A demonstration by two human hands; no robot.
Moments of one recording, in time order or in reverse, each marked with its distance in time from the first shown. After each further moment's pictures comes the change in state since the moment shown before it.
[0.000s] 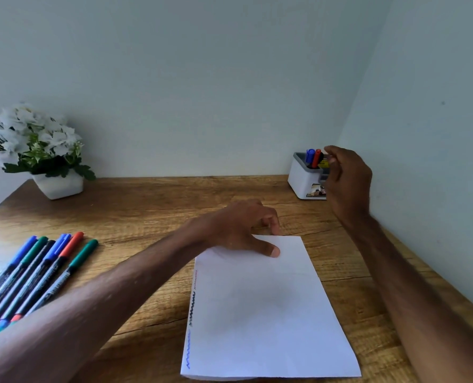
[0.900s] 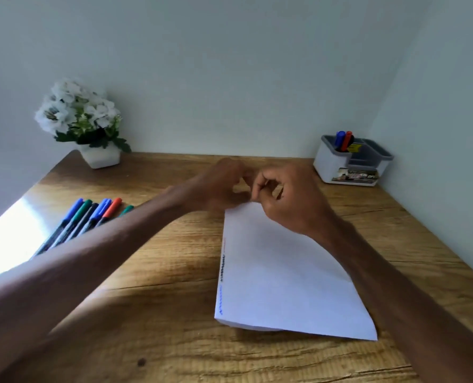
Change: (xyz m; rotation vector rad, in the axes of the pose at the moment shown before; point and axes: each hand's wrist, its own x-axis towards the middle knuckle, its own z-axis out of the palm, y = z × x) left_hand -0.052 -0.030 -0.033 0.091 0.278 -0.075; right_hand -0.064 -0.139 0.000 0.341 -0.563 -0.326
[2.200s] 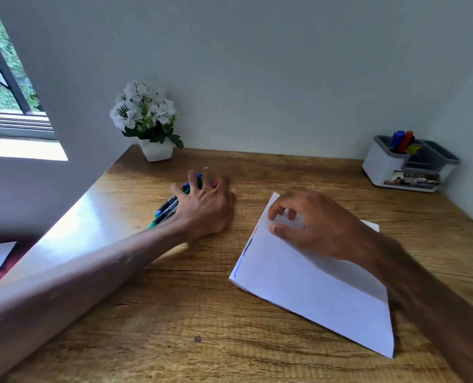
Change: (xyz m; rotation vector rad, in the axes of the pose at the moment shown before) left_hand -0.092 -0.034 0.005 0.290 -0.040 -0.708; right_hand -0.016 -0.020 0.025 -0.168 -0.459 0.097
